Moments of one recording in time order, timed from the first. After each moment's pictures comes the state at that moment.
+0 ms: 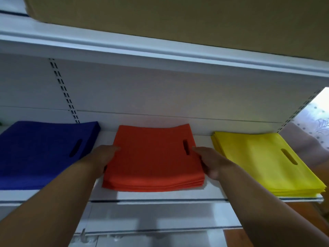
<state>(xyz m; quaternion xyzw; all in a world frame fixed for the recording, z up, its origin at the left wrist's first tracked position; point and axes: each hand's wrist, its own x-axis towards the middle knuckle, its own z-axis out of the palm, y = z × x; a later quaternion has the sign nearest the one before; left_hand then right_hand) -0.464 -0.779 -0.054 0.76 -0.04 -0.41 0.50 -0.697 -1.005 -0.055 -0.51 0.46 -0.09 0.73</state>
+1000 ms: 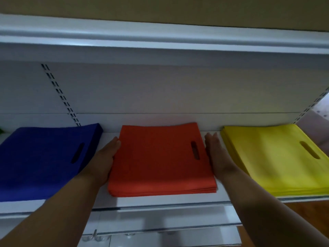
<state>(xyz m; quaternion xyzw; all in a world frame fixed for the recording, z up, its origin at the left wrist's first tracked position) -0.446 -0.776 -0.094 0.62 -0.09 -0.43 0.65 -0.690 -1.009 -0.076 -0.49 0.34 -0.18 0.78</state>
